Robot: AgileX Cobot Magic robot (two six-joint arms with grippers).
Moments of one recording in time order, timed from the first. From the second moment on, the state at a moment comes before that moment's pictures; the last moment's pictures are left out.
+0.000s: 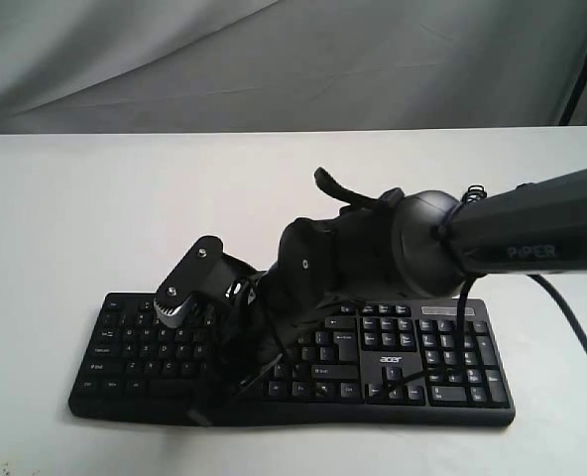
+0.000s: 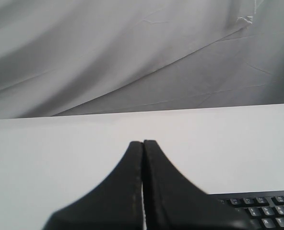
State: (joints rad) left arm 0.04 0.00 0.00 0.03 0.16 -0.02; right arm 0.98 2.03 -1.19 0.49 0.38 -0.73
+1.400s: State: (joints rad) left arm 0.04 0.00 0.00 0.03 0.16 -0.02; right arm 0.98 2.11 -1.34 0.46 0.42 -0.73
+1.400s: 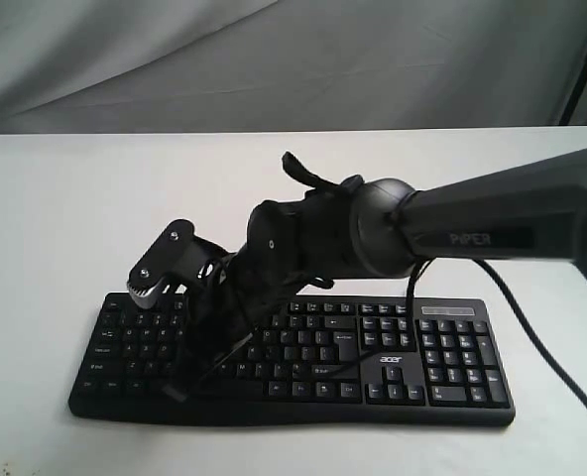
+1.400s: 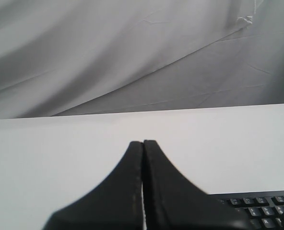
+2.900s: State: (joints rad) left arm 0.04 0.00 0.00 0.03 0.16 -0.02; right arm 0.97 2.09 -1.32 0.39 0.46 -0.65
